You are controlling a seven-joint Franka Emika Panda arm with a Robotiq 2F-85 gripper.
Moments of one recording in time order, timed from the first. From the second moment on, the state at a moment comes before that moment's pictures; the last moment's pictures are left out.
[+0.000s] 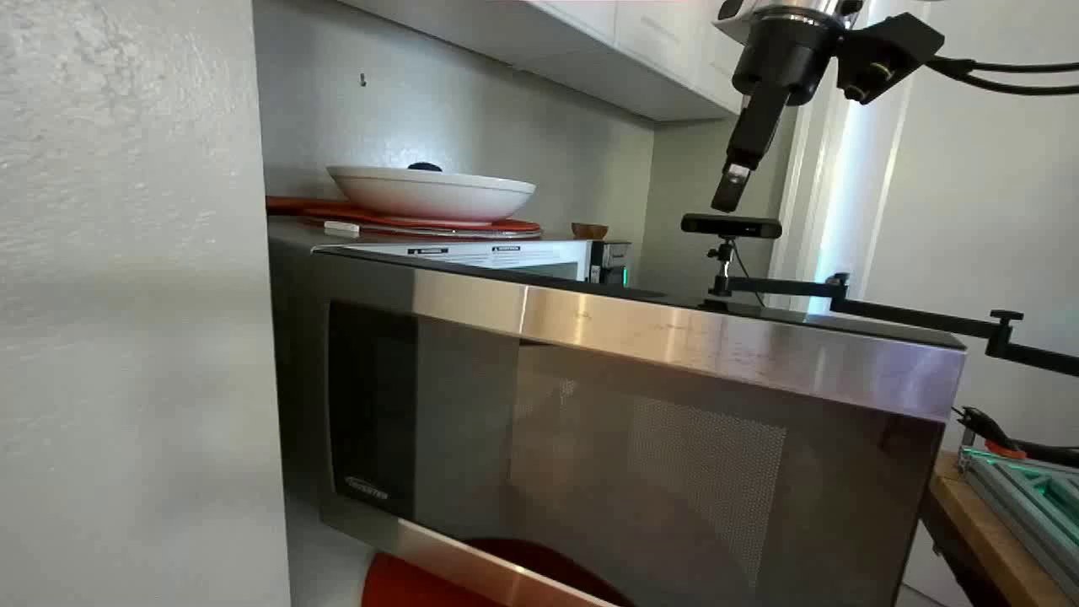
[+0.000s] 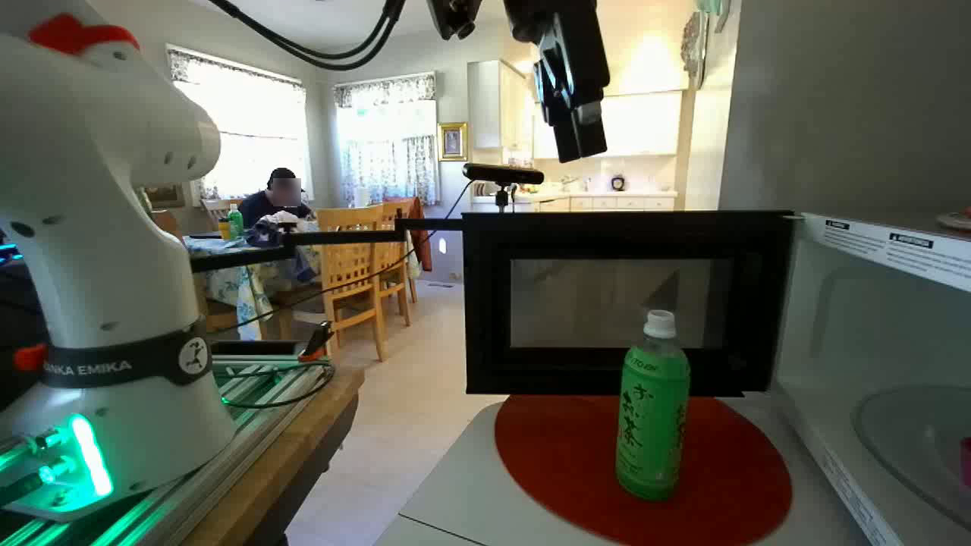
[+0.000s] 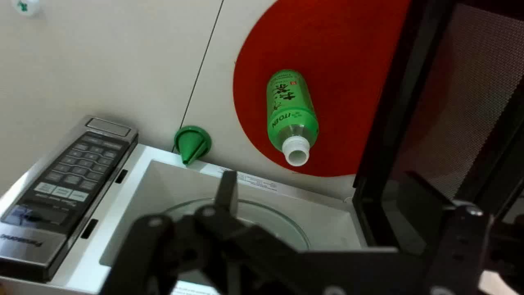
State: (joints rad) arm 0.00 -0.51 0.00 -2.57 0.00 2.32 -0.04
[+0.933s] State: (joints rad) arm -0.02 -0.37 0.02 -2.46 -0.04 2.41 0.06
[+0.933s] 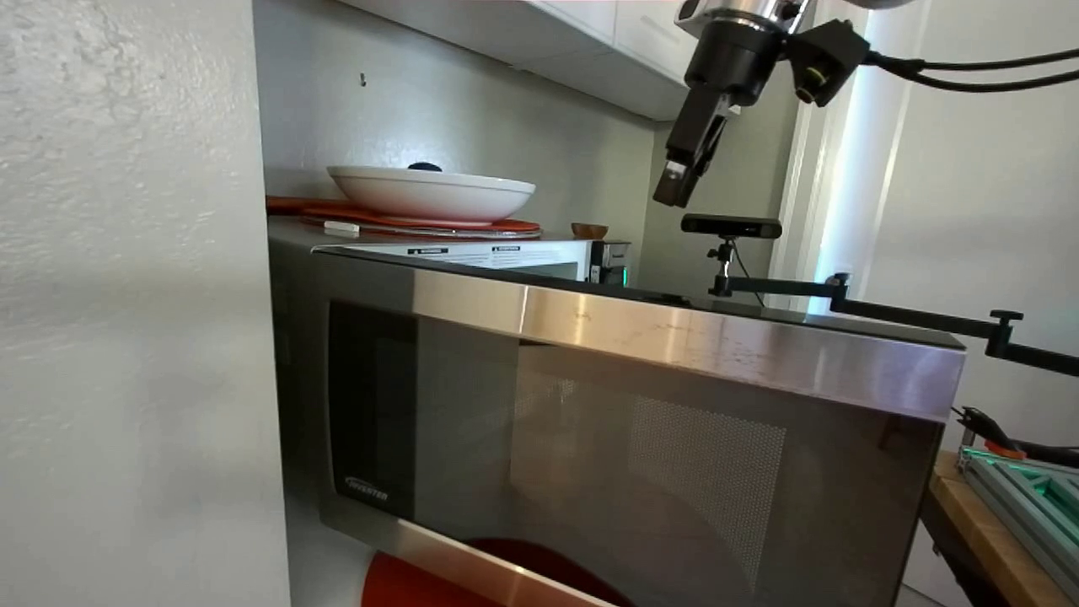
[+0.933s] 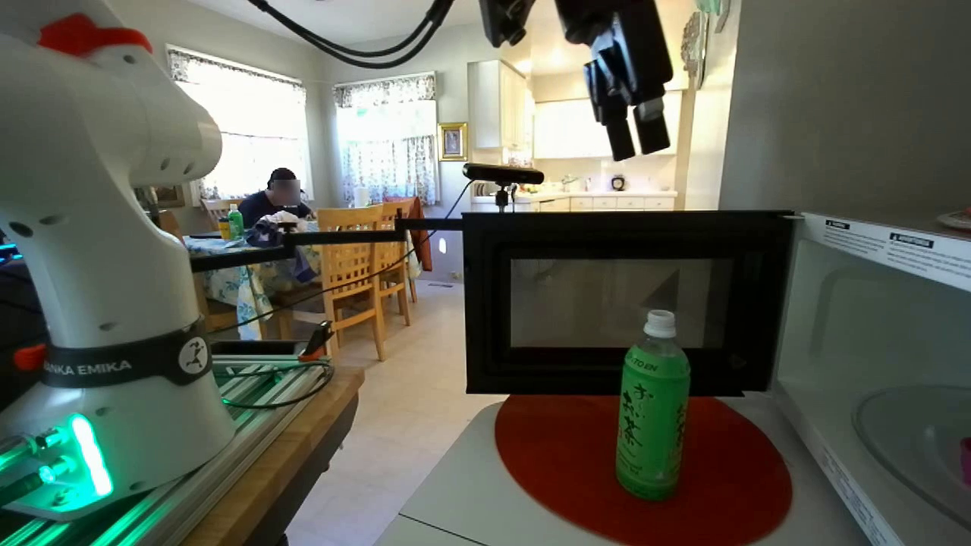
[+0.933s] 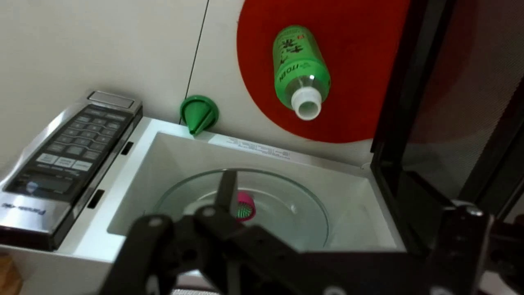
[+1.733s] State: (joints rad) arm -0.05 0.06 0.01 -1.91 -0.17 2.41 0.15
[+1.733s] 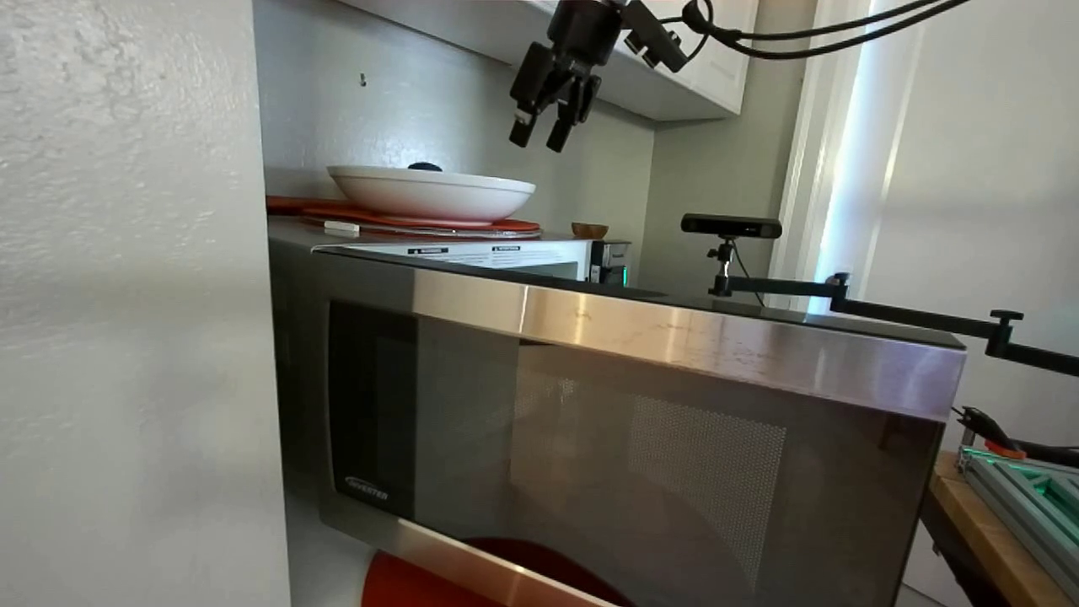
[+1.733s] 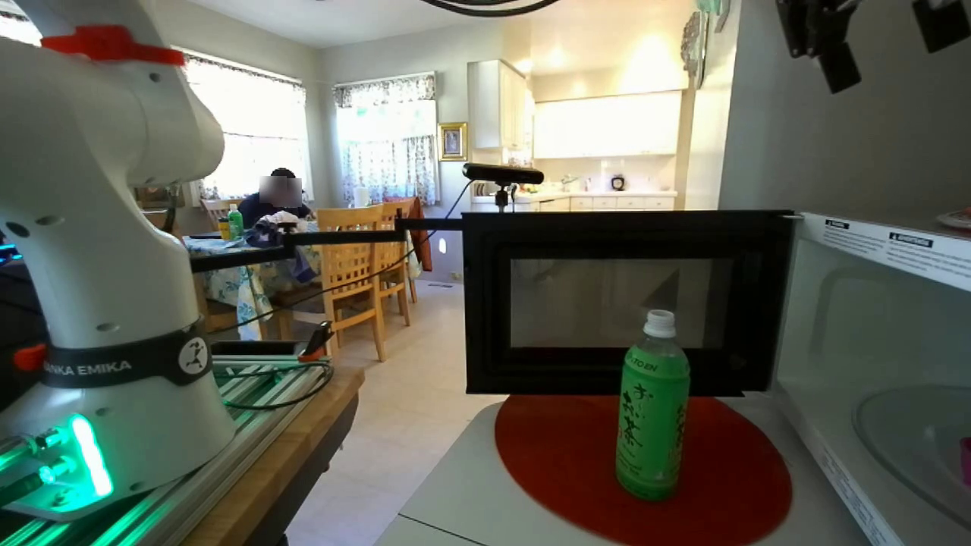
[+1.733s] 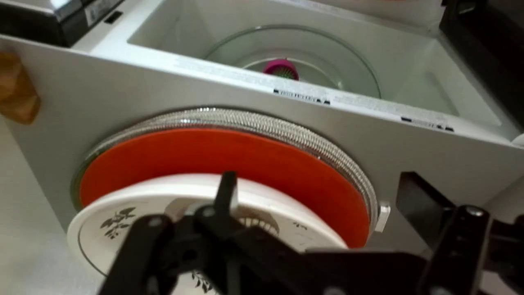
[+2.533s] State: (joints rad) arm -0.05 0.40 -0.06 -1.48 -0.20 2.43 0.18
